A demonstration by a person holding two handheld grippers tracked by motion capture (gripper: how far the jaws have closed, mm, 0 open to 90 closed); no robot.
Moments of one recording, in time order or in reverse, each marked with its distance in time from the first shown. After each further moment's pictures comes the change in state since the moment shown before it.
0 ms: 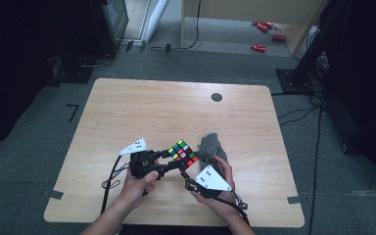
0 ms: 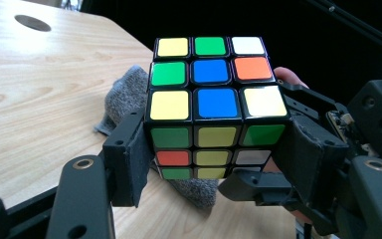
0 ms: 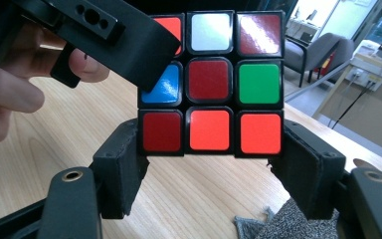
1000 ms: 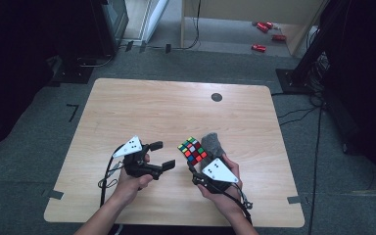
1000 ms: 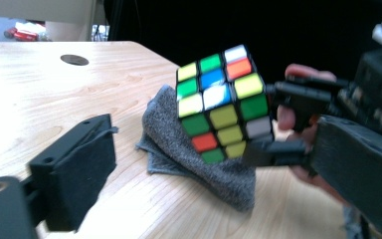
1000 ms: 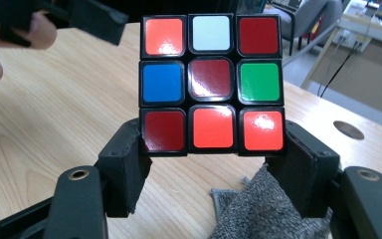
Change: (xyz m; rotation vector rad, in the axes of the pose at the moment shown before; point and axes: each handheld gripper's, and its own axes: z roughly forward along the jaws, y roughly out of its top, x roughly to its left) left arm -0.001 0.008 -0.013 -0.022 0.106 0.177; right arm -0.021 0.001 -0.005 0.093 -0.055 0.105
